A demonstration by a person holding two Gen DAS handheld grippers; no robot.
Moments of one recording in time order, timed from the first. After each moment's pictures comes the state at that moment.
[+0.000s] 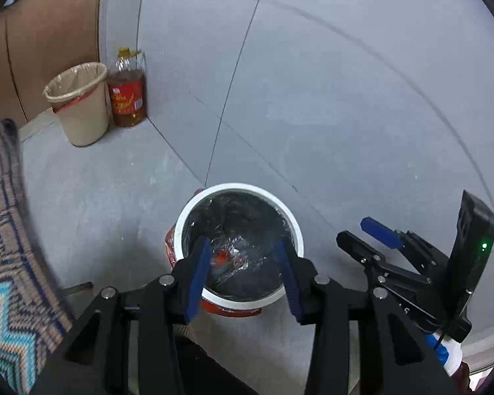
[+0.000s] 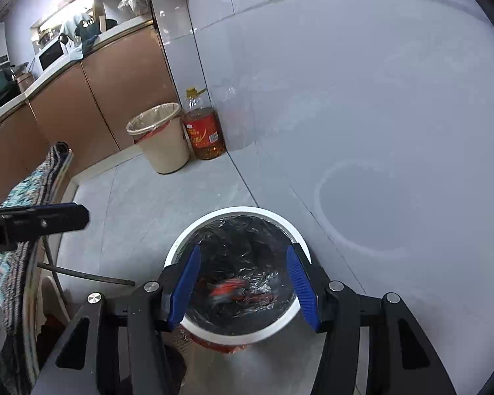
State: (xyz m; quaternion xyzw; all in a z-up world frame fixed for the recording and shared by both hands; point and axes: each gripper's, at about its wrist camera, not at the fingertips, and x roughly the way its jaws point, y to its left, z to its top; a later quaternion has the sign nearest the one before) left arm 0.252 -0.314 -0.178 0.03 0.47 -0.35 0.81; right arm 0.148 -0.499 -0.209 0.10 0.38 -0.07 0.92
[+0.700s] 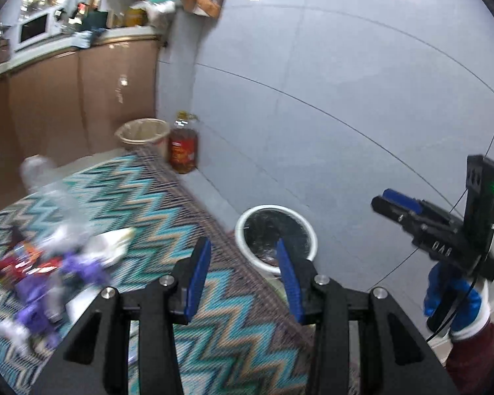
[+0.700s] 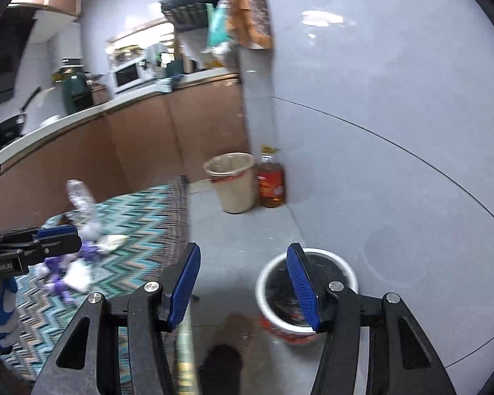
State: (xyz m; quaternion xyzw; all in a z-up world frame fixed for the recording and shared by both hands) left arm 0.101 -0.095 -0.069 0.01 0.35 -0.29 0.89; right arm 0.039 -0.356 -0.078 0.06 0.27 0.04 0.96
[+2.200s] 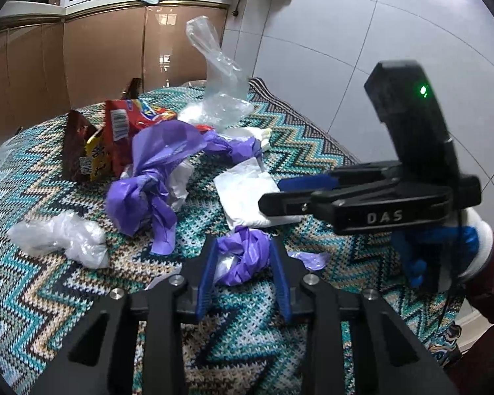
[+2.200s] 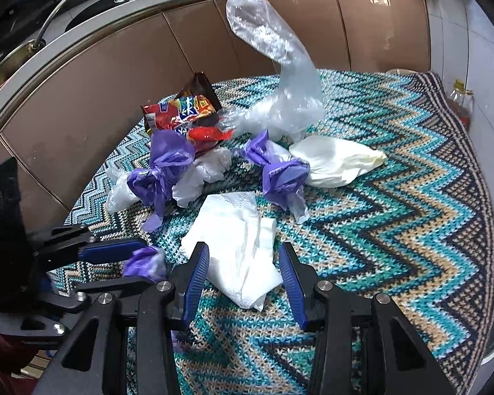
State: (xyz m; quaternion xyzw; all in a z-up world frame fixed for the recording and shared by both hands) left arm 0.096 0.068 -0.182 -0.01 0.39 -0.23 0.89; right arm 0.164 -0.094 -0.199 0.00 0.45 0.34 0.83
